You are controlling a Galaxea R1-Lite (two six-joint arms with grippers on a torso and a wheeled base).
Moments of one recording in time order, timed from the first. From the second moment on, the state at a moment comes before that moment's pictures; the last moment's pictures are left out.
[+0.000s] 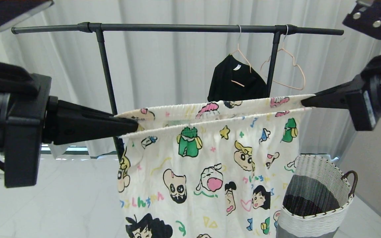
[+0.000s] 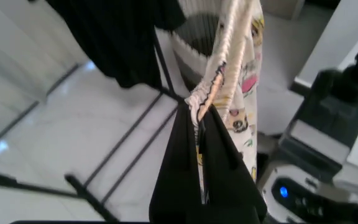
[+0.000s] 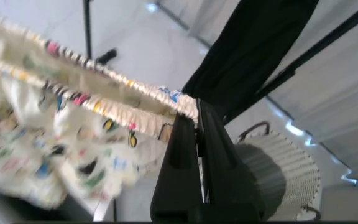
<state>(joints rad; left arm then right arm) -0.66 1.28 -1.42 0.61 -0.27 0.19 0.77 1.42 -1.59 0.65 -0.12 -0.15</state>
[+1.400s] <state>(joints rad) -1.01 1.18 -1.29 0.56 -0.21 -0.22 0.84 1.40 -1.61 0.52 0.08 -0.13</state>
